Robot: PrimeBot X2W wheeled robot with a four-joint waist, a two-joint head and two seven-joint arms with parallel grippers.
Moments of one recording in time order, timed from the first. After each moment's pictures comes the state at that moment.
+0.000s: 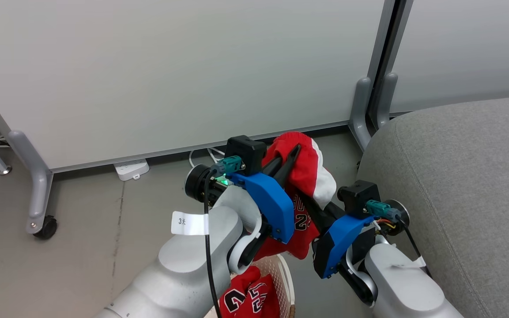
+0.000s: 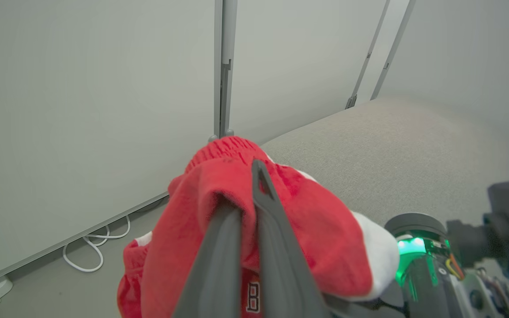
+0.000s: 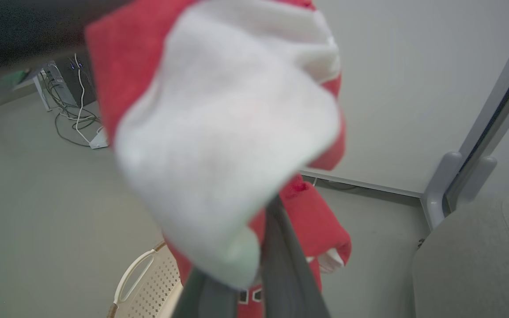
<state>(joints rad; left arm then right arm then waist) -0.77 0.05 -1.00 0.64 -0.90 0.01 -0.10 -0.53 -0.05 0.49 0.72 0.33 0.13 -0.17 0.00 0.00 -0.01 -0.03</state>
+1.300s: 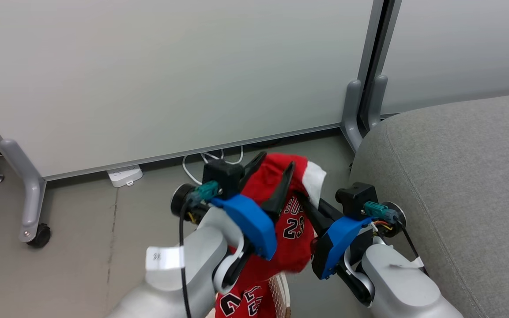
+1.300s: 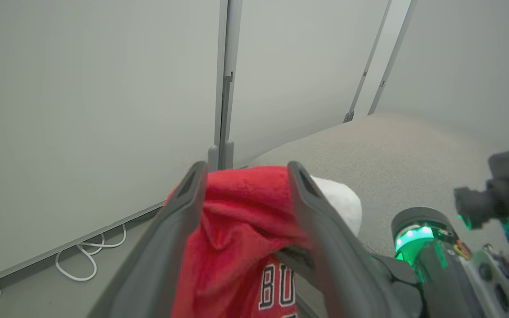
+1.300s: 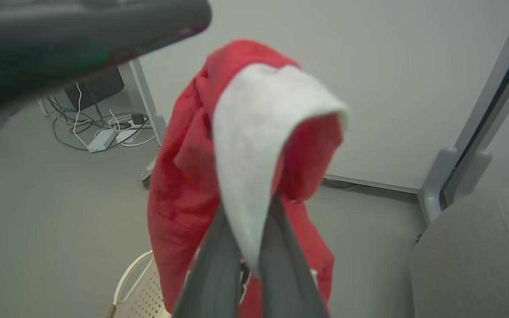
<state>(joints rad) -0.71 0.09 -1.01 0.66 -0.92 -0.01 -0.24 -0.57 -0.05 0.56 0.81 0.39 0.13 -0.23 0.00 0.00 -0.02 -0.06</state>
